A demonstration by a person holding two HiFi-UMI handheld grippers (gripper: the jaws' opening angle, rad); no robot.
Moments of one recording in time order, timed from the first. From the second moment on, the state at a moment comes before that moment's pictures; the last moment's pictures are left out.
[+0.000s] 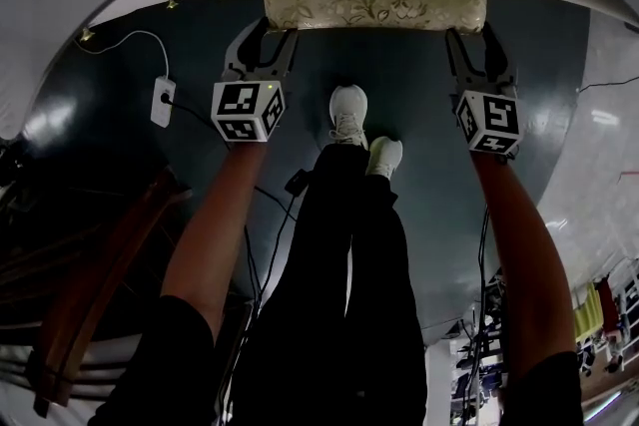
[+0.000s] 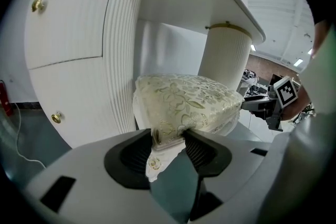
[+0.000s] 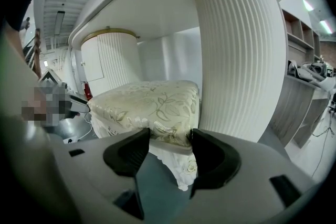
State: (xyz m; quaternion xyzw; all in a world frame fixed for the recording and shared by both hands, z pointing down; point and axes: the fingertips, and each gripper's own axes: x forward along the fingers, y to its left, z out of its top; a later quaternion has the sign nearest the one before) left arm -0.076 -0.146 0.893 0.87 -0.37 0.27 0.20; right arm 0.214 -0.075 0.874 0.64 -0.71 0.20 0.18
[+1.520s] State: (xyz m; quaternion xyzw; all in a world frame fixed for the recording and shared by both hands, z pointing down) left arm -0.068 0.088 0.400 0.91 -0.36 0.12 0.18; right arm 0.077 0.127 0.360 0.62 -0.77 0.15 0.00
